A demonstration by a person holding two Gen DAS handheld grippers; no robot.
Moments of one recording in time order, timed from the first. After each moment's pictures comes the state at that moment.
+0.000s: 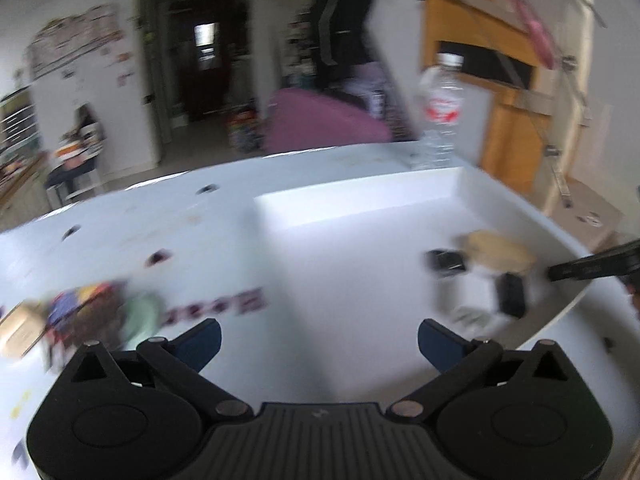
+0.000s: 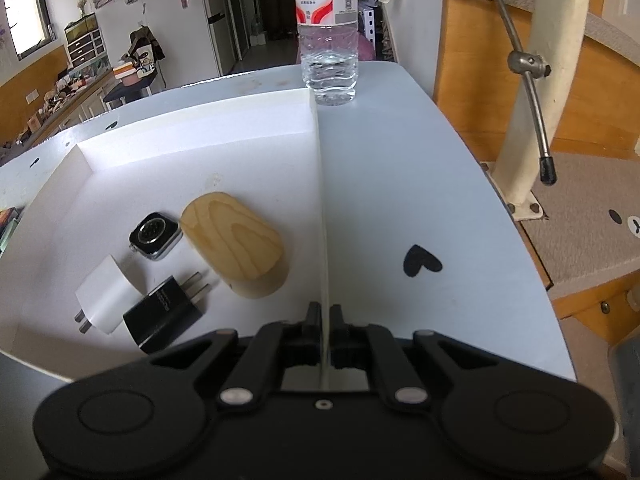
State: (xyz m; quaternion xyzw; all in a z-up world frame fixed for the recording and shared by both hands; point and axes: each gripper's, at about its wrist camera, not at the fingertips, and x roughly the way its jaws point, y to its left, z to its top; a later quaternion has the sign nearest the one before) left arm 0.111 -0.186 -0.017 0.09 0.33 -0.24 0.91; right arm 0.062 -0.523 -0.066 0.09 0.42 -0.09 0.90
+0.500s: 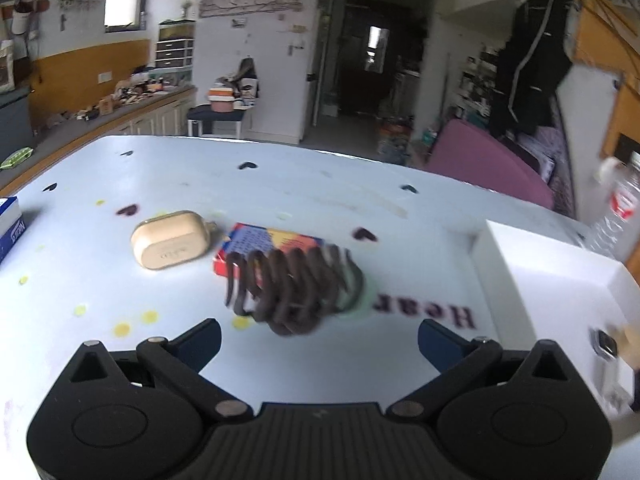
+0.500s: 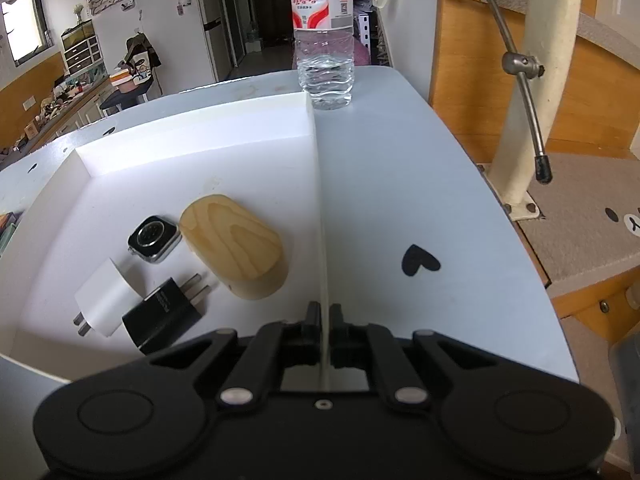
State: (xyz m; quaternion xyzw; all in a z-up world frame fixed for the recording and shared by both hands) left arm 0.164 -0.068 -0.035 -0.05 0.33 -0.04 0.94; right arm 0.061 -0.521 -0.067 0.09 0.41 -0.10 0.90
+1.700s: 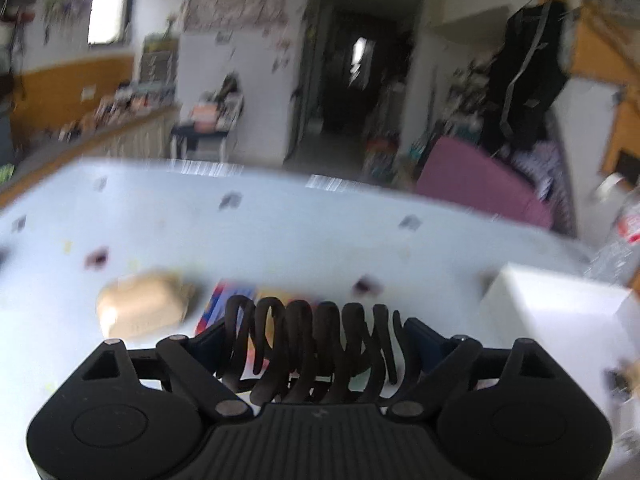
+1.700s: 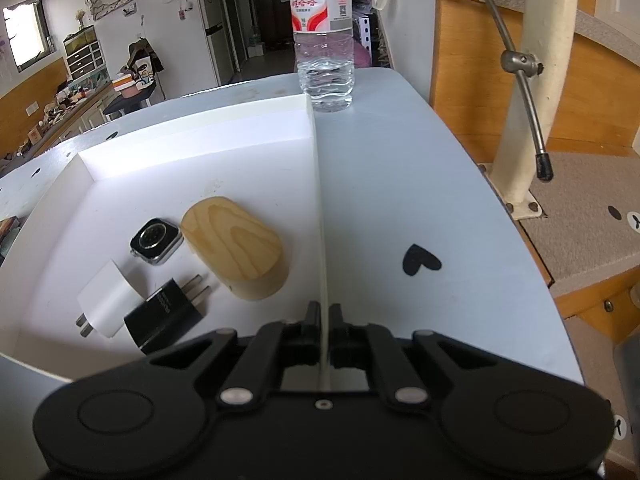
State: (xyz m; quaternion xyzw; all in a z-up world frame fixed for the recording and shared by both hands) left arm 0.210 -0.071 -0.019 -0.04 0.29 -0.08 0.95; right arm 0.059 -0.524 -0.068 0.10 0.40 -0.09 0.90
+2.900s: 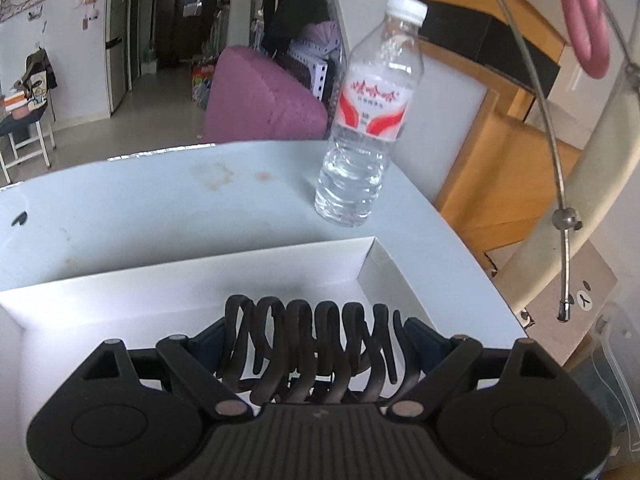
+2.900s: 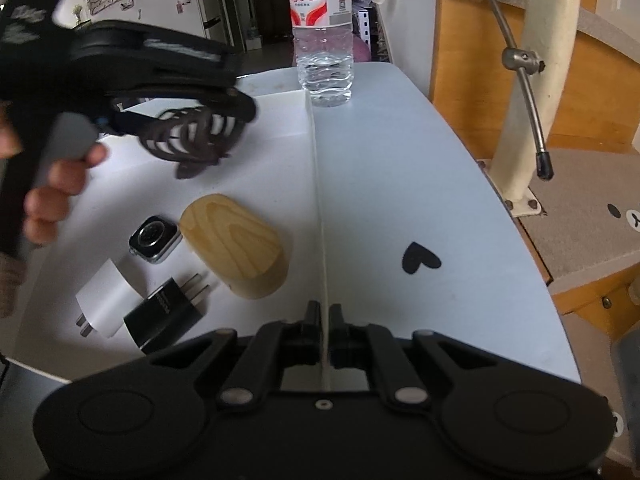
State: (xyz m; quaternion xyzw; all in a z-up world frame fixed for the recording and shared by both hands) left arm 0.241 -0.455 -0.032 0.03 0.41 -0.28 0.87; right arm 0.061 -0.524 -0.066 0.10 0.41 -0.09 0.90
